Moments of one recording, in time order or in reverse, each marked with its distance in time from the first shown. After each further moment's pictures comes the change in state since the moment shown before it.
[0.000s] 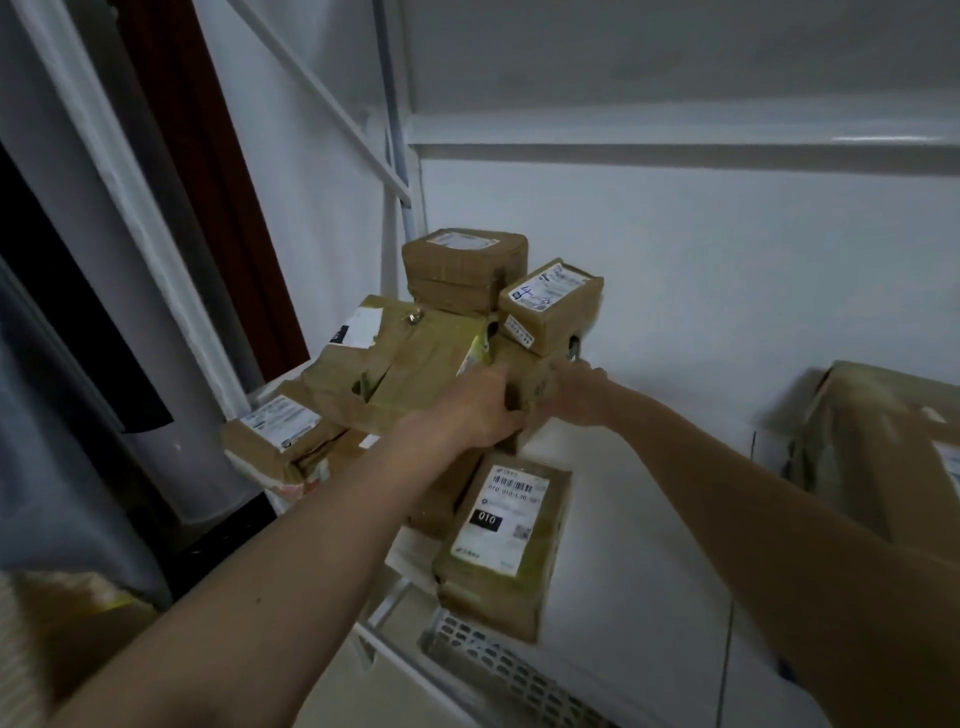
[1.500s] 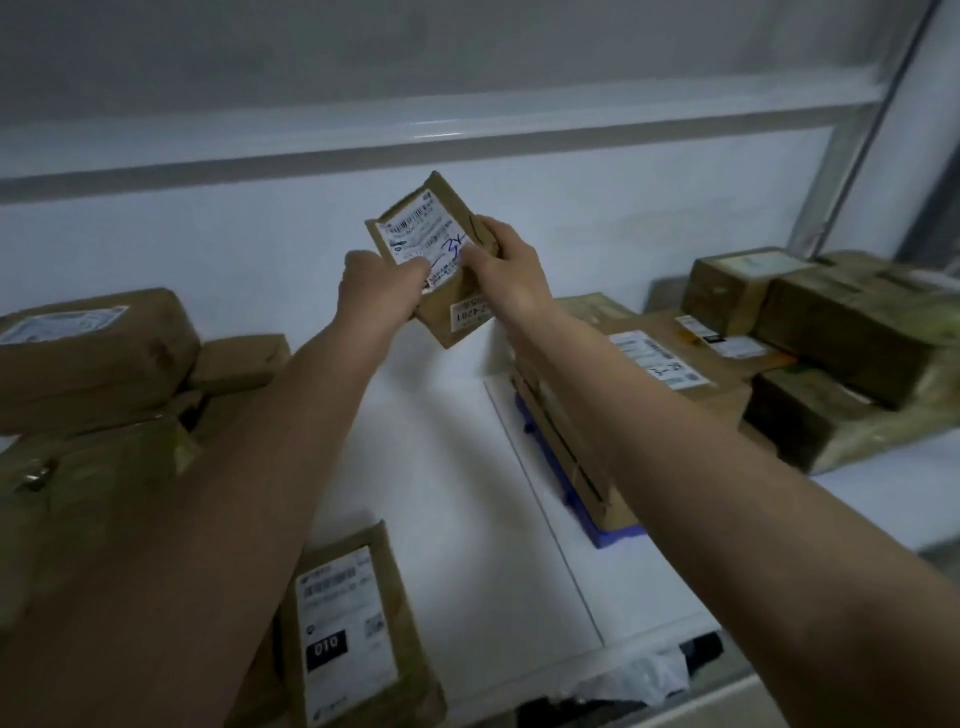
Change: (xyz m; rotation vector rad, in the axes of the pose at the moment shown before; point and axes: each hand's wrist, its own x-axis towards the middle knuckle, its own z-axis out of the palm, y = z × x) left_hand 0.103 0.158 -0.024 -0.911 -0.083 0.277; right_hand -0.078 0.059 -0.105 0.883 1.019 0.537
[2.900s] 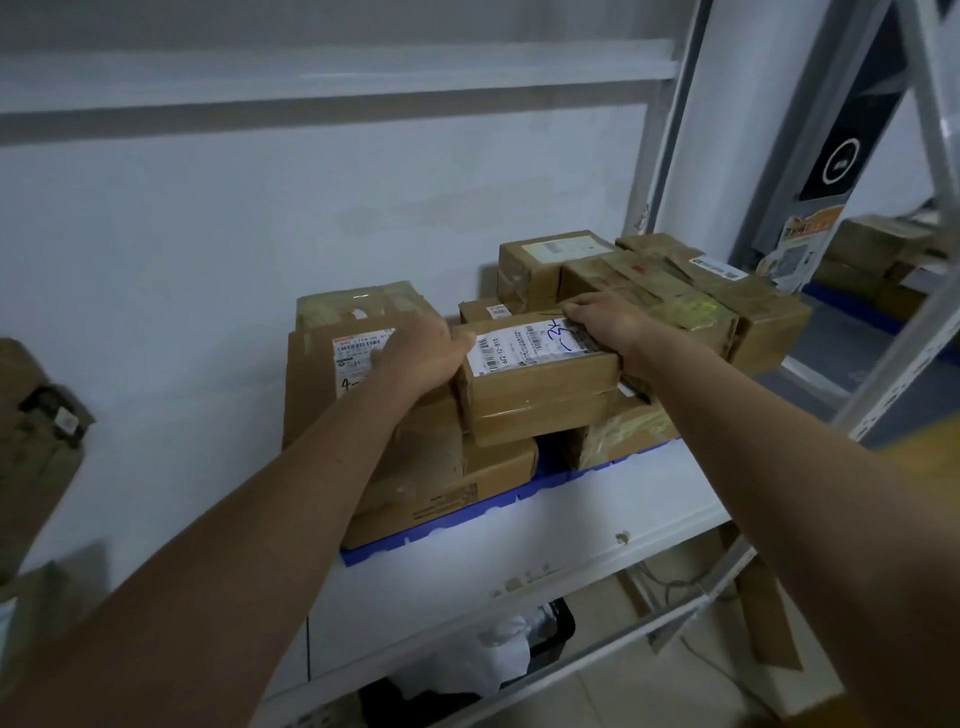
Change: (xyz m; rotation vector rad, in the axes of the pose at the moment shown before) left_hand -0.099 0.029 0.318 0.587 -0.378 0.148; right_hand 0.039 0.161 -0.382 -0.295 -0.003 0.362
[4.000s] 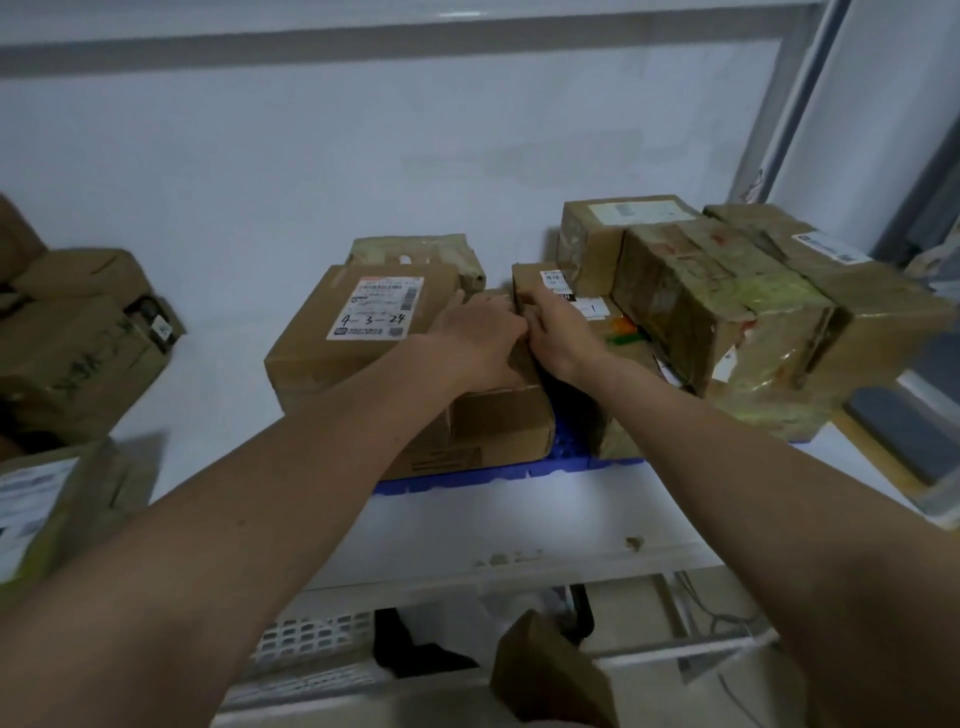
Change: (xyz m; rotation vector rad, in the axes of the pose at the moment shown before) left_hand 0.004 0.005 0.055 0.764 -0.093 0.340; right_hand 0.037 0.050 0.084 -0.318 -0.139 -0.634
